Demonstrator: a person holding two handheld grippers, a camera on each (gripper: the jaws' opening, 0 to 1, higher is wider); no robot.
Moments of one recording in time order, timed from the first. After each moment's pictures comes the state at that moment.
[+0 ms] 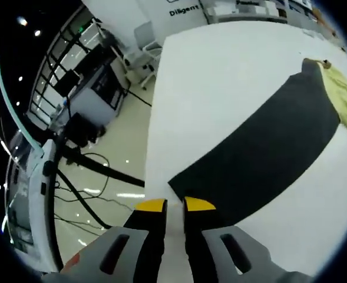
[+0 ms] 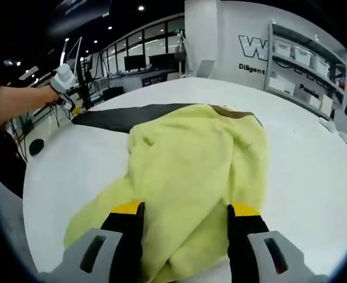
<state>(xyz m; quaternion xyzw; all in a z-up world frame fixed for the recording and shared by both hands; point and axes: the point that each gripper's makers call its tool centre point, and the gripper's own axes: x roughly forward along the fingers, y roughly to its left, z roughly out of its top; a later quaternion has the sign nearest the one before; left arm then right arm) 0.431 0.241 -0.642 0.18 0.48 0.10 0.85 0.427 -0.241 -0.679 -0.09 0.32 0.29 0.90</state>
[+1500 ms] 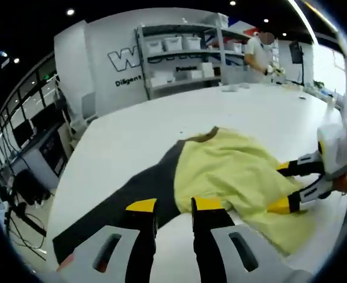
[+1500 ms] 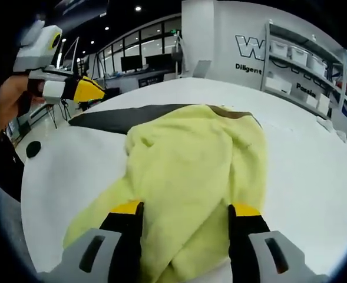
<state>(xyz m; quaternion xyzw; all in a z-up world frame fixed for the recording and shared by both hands) 0.463 -0.086 -0.589 0.11 0.27 -0.16 0.94 0.430 -0.238 -0.679 -0.09 0.32 0.27 0.90</state>
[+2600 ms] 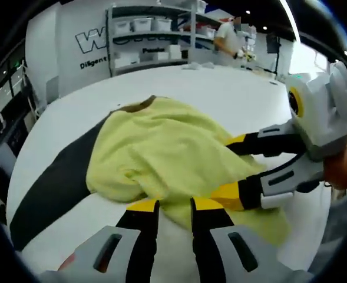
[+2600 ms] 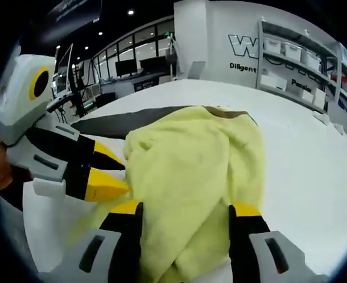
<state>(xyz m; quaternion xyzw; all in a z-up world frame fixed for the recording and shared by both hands) 0.416 -0.168 -0.657 0.09 0.34 -0.26 0.90 0.429 -0.239 -0.674 -0.06 0.32 0.26 0.91</state>
